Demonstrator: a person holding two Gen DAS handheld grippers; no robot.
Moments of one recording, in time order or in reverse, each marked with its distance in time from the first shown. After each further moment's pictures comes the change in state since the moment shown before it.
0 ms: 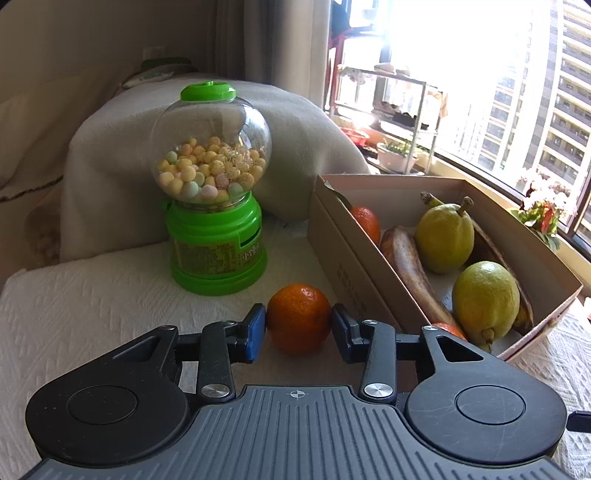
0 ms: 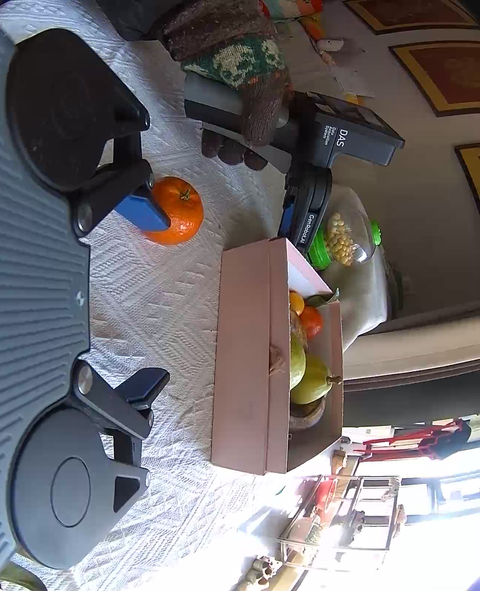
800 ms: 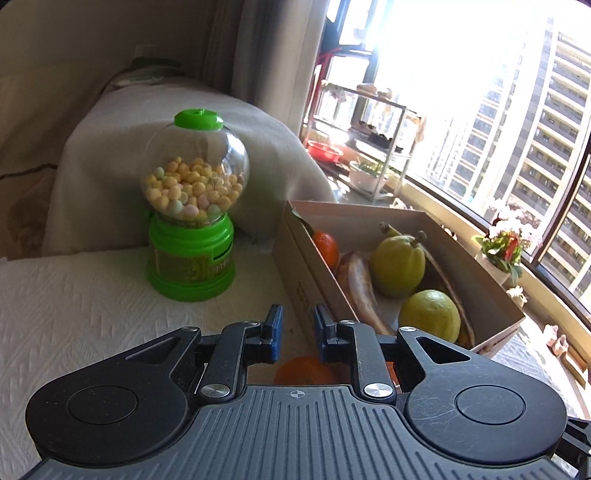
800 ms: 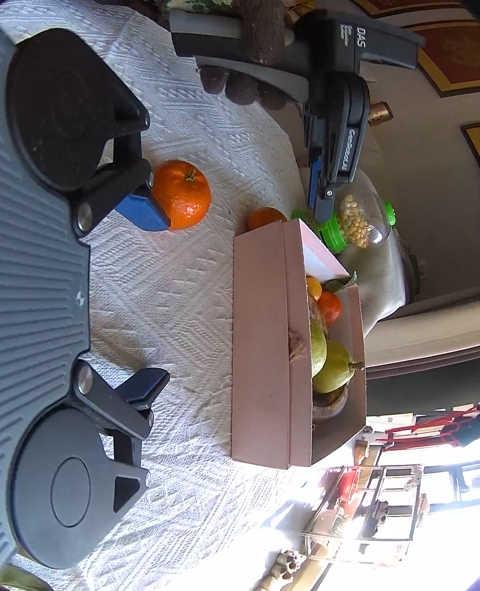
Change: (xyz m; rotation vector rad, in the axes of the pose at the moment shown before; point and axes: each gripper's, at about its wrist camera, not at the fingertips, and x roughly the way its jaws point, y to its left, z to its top) left arm -0.010 0.002 0.014 -0.071 -0.013 -0.122; right arm 0.010 -0.005 0.001 0.041 0.049 -0.018
